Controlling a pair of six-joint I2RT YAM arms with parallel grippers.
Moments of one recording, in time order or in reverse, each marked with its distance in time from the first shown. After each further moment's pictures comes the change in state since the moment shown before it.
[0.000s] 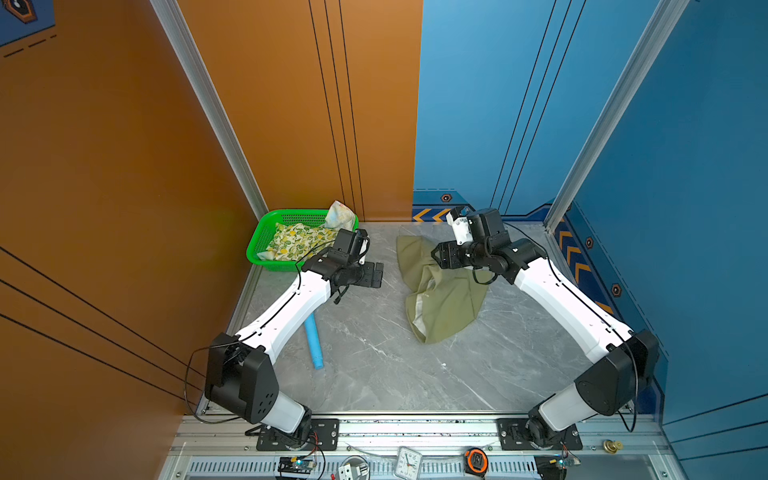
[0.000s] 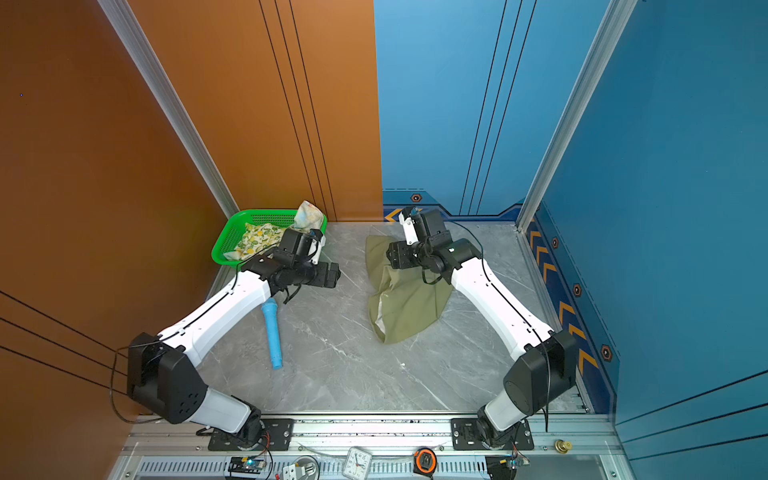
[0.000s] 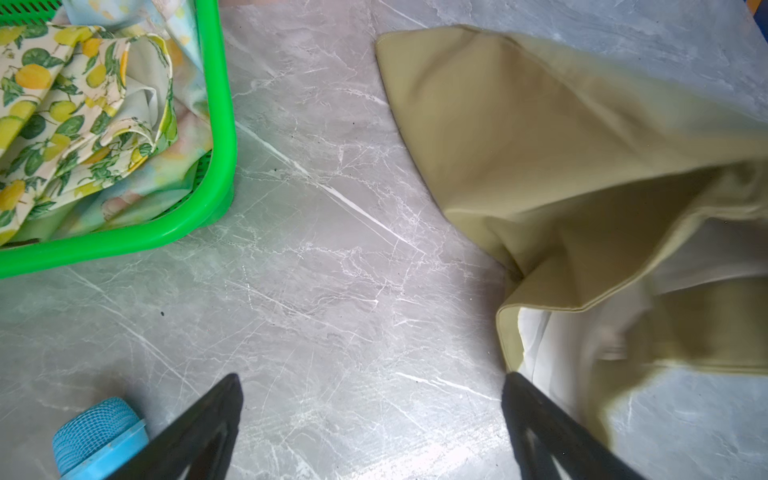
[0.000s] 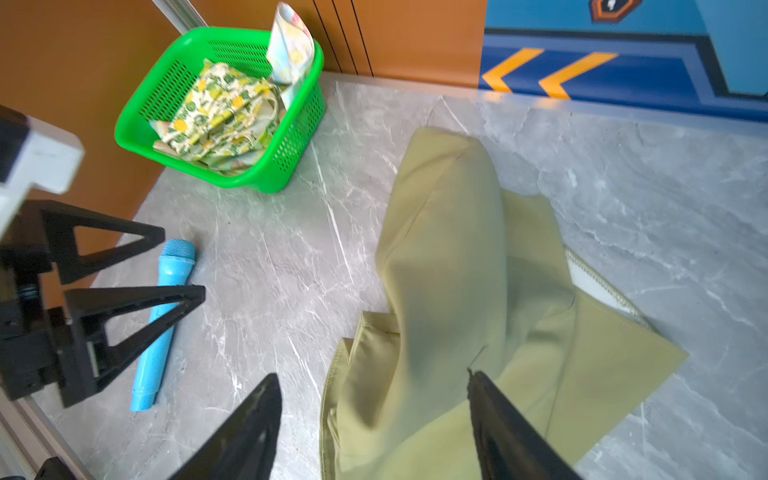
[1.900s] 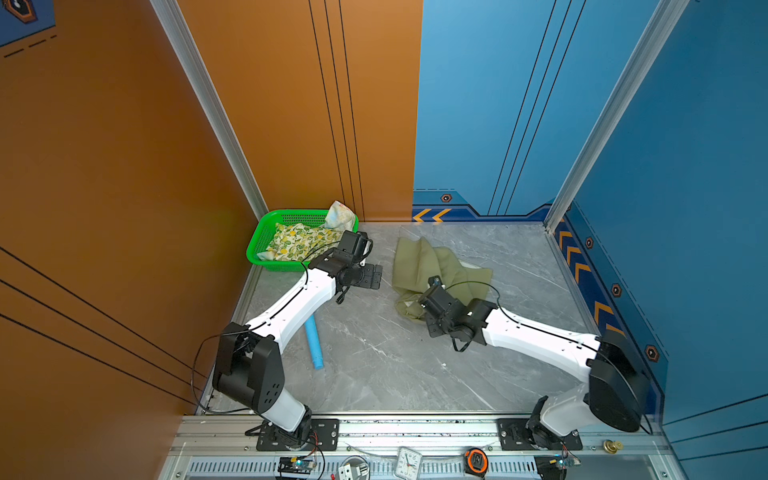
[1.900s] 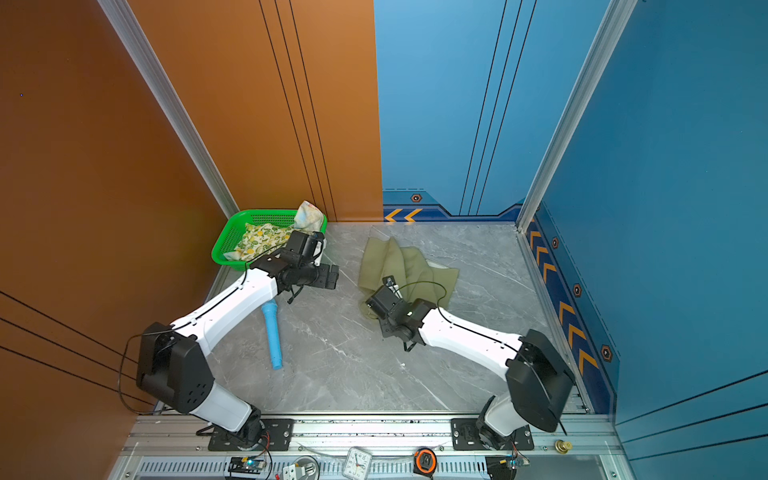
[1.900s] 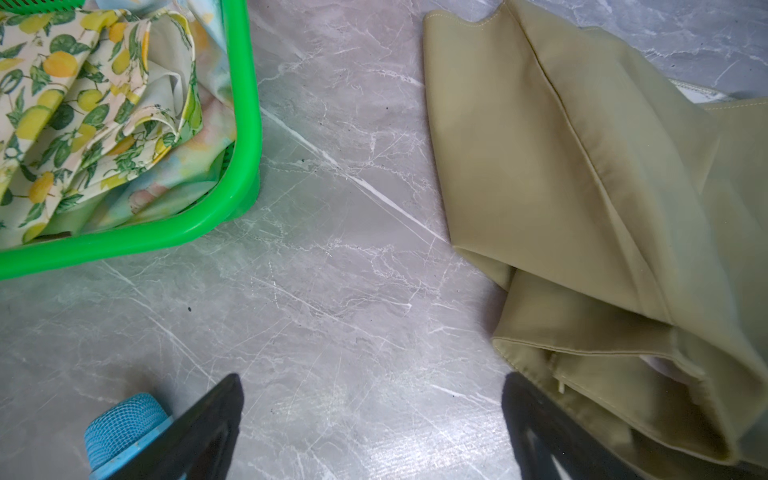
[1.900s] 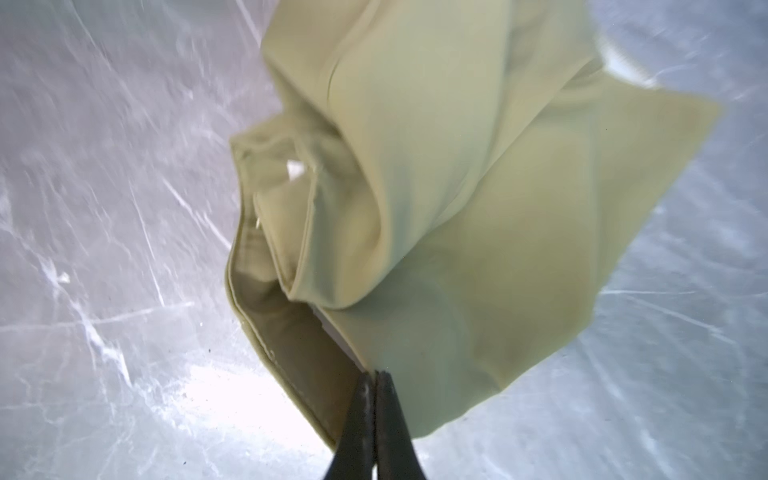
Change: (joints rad) left arm 0.003 0.060 -0.004 0.011 -0.079 0.014; right arm 0.376 -0.125 -0.448 0.039 0.496 0.263
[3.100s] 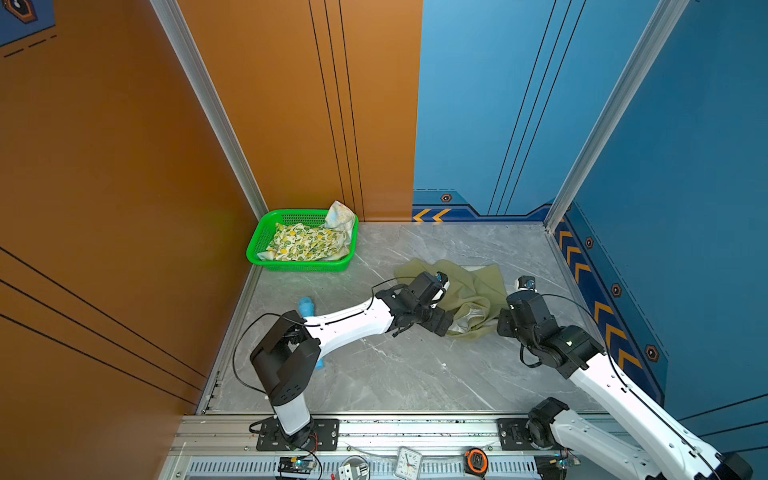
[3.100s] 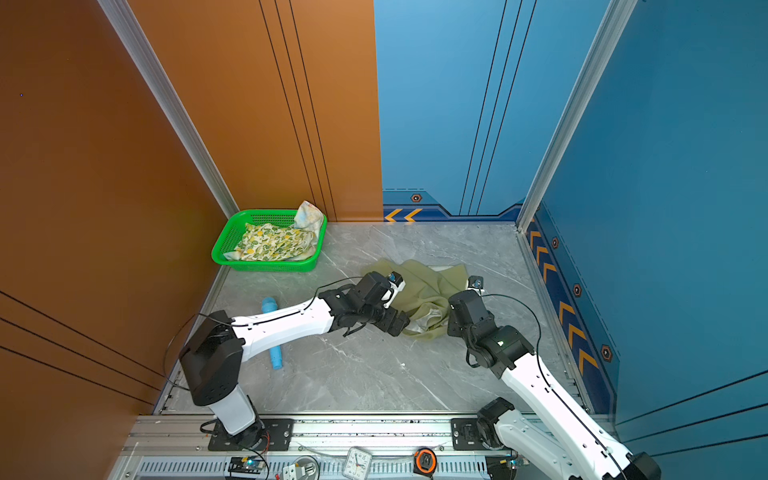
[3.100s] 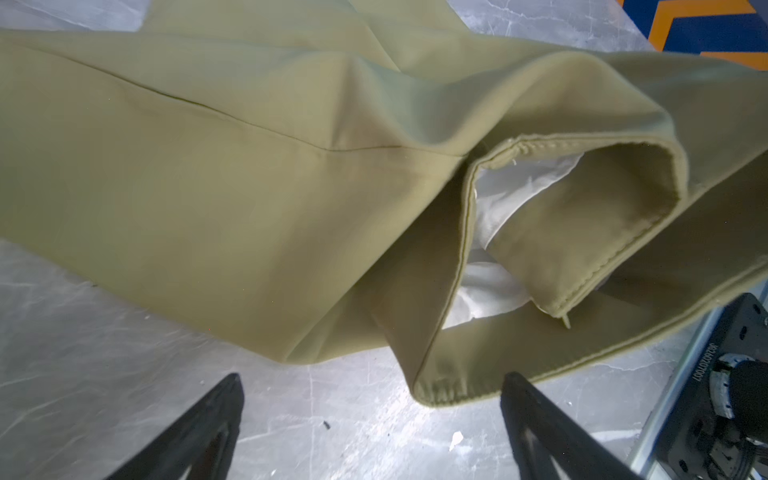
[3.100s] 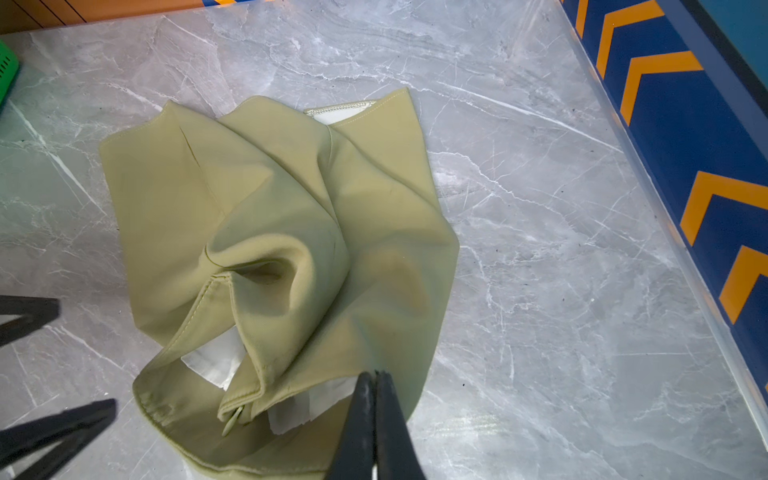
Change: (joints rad) left arm -0.497 0.191 -0.044 0.288 0.161 -0.105; right arm -0.359 -0.586 -0.286 -0.131 0.013 -0.004
